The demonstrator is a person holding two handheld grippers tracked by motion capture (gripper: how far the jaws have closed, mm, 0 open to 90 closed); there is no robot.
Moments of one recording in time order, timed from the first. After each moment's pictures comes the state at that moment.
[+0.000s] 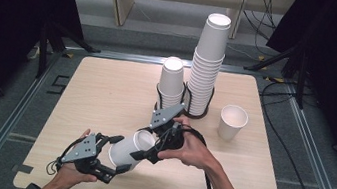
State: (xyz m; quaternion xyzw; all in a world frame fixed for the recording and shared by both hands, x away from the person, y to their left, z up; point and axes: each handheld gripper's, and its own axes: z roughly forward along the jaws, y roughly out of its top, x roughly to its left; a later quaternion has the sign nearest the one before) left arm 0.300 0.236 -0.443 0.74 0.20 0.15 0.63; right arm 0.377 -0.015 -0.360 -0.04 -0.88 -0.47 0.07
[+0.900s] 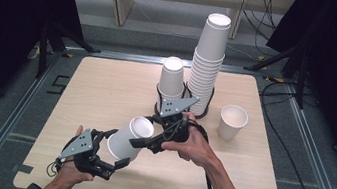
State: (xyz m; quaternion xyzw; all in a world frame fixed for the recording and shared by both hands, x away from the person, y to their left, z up) left arm 0.301 0.235 -0.441 0.70 0.24 0.16 0.65; right arm 0.385 -0.023 -0.347 -0.07 -0.82 -0.57 0.08
